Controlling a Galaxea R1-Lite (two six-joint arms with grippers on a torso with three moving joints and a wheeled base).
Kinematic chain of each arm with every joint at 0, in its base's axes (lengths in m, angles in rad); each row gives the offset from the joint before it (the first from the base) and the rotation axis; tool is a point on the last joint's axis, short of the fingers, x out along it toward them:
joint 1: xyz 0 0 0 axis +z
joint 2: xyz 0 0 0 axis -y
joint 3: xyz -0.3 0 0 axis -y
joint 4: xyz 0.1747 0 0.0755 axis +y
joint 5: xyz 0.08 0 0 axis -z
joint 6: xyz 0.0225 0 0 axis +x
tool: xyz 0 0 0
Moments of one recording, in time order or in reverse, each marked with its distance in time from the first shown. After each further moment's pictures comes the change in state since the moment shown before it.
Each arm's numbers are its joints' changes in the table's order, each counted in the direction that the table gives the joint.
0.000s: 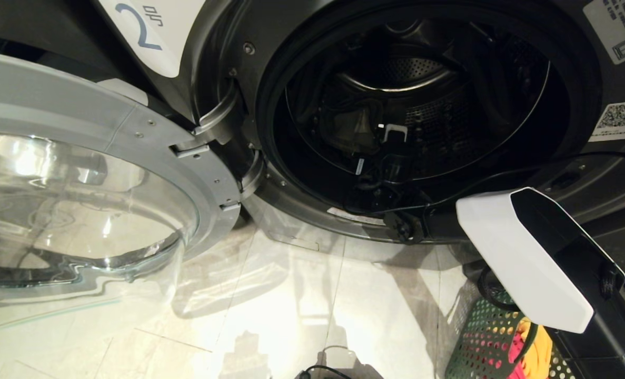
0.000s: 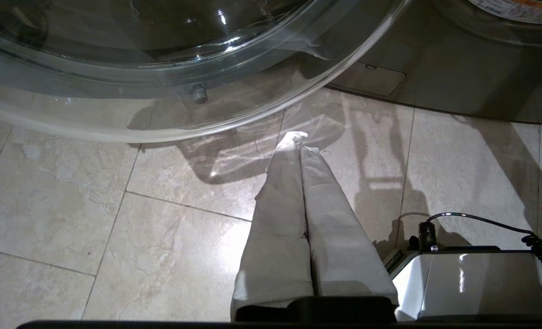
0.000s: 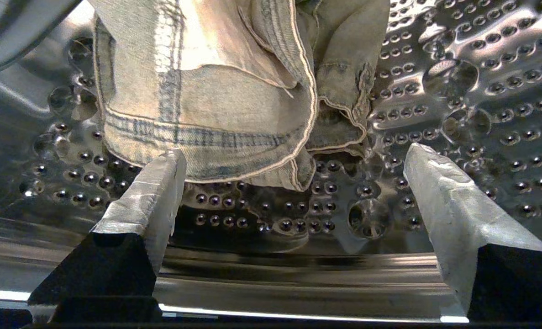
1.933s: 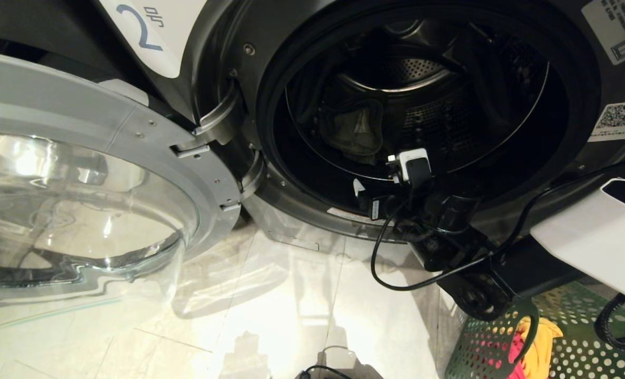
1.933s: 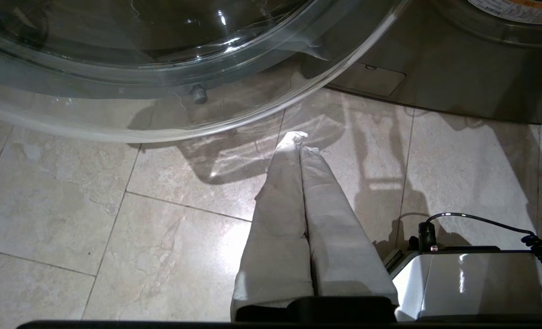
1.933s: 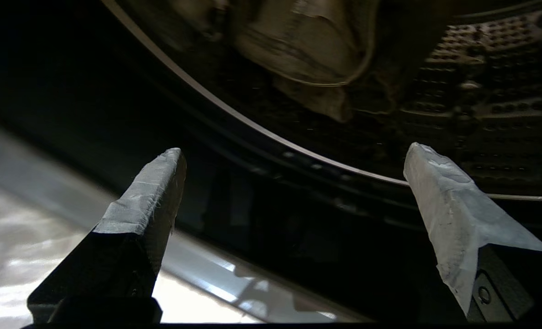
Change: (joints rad) left arm 0.000 0.000 0.000 0.000 0.000 0.000; right arm 0.077 0.406 -0.907 -0.466 -0.233 -0.232
